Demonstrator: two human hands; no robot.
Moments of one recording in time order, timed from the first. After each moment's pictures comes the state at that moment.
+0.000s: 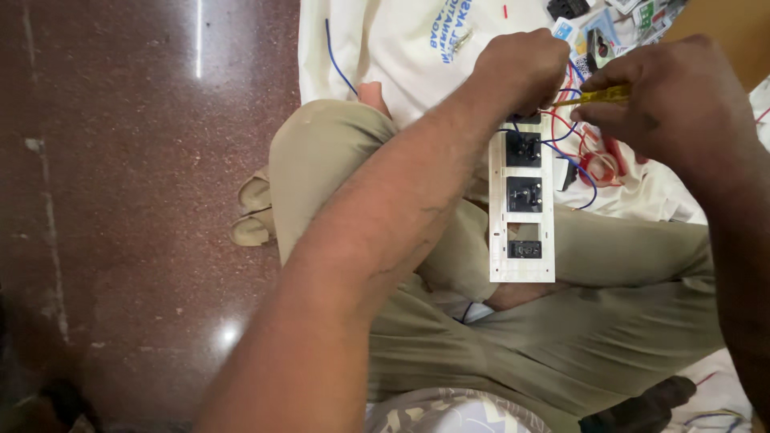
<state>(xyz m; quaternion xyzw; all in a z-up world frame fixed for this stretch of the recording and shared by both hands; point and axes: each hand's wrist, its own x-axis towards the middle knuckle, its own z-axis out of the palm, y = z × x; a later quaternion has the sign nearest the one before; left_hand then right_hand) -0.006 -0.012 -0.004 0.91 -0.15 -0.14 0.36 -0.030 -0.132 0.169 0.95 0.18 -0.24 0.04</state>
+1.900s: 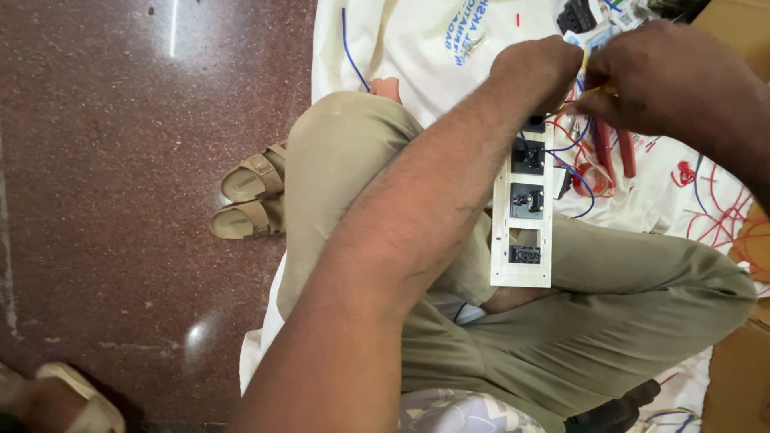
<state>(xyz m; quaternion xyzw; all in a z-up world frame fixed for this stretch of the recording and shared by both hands) 0.004 -0.025 -0.021 0.90 -0.11 -0.14 0.40 0.021 -0.132 0.136 0.86 0.39 -0.24 0.23</state>
